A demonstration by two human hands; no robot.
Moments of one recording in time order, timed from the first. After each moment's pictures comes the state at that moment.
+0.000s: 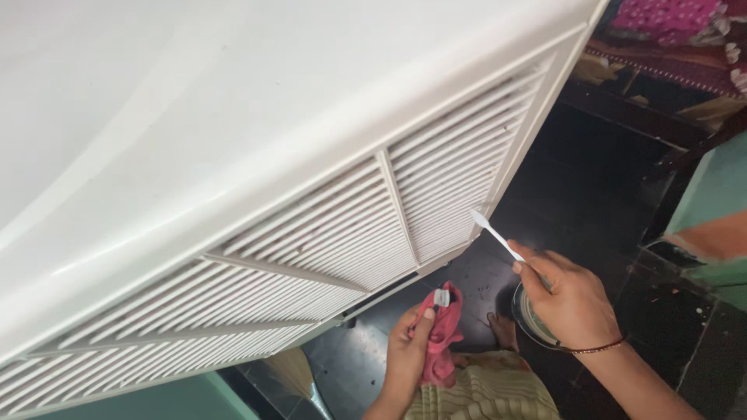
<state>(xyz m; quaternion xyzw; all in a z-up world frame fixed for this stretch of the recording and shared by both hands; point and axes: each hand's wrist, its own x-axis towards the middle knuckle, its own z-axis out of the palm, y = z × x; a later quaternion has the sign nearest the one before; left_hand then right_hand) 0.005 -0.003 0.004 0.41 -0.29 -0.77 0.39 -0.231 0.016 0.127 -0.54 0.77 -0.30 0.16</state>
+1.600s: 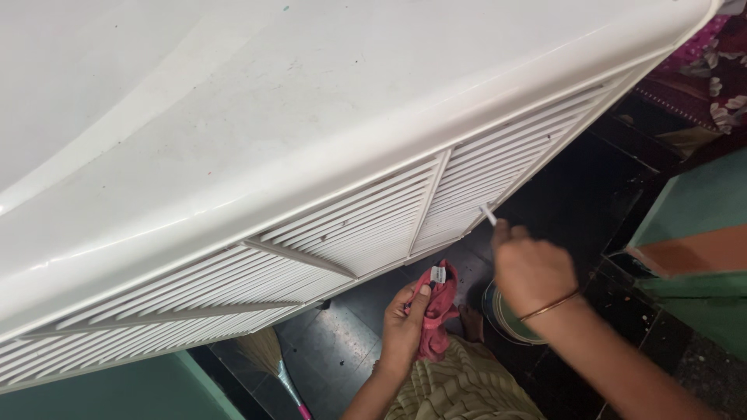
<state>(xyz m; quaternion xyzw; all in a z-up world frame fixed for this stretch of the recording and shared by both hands) -0.006 -0.020 0.006 0.44 -0.31 -0.73 0.43 -0.202 -0.046 0.158 -0.67 0.74 0.08 0.06</state>
